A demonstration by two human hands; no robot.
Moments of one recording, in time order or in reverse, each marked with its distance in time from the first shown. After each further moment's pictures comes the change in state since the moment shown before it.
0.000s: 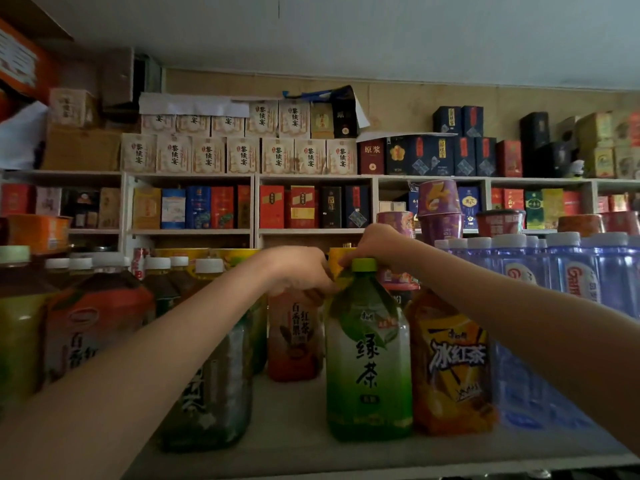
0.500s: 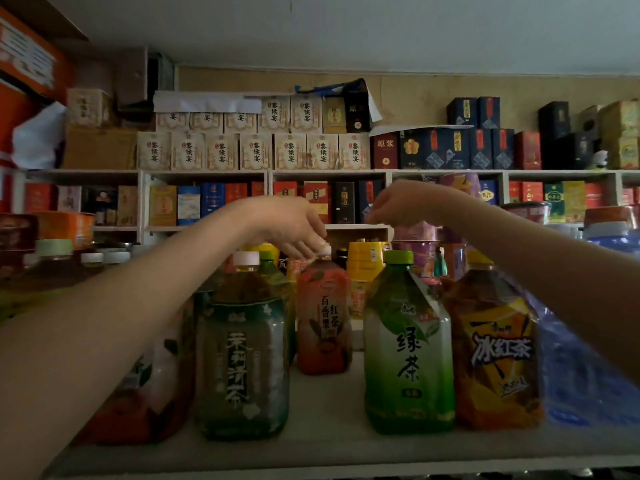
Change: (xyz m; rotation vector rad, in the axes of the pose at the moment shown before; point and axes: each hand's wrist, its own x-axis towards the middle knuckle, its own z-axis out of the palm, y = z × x) left_hand -0.027 -0.020 -0.063 0.134 0.113 0.084; right_hand -0.018 -0.040 -0.042 -0.223 -0.053 -0.172
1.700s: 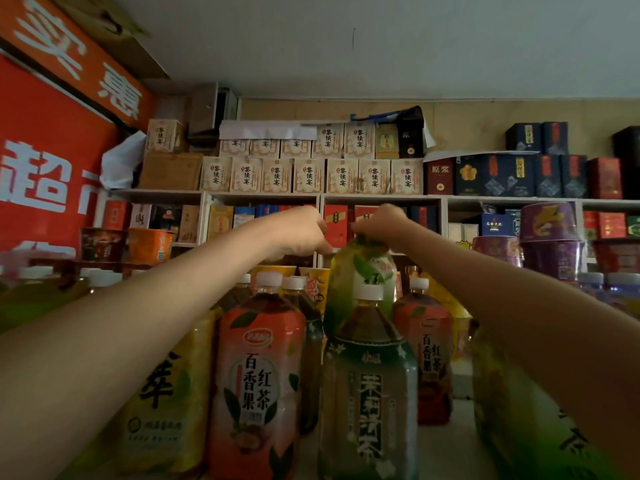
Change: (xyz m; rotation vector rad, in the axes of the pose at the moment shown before) left_hand -0.027 -0.103 -0.072 0.027 0.344 -0.067; right_hand 0.126 -0.136 0.076 0.498 0.187 0.068
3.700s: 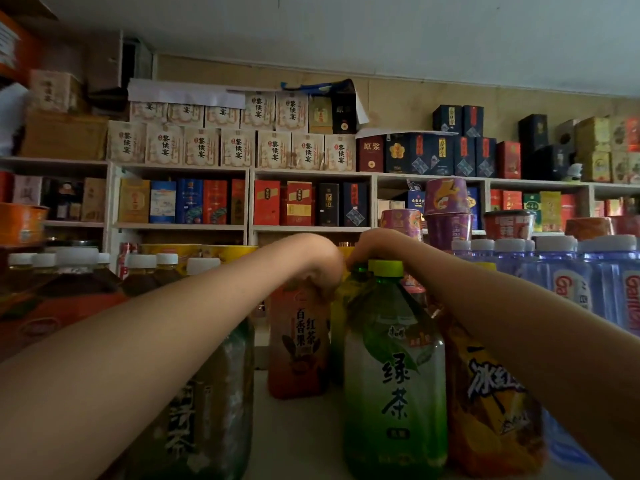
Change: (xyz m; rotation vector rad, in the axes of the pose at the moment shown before) left_hand 0.039 0.135 0.154 0.494 -0.505 0.071; right_hand -0.045 0.127 -0.098 -0.682 -0.402 0.164
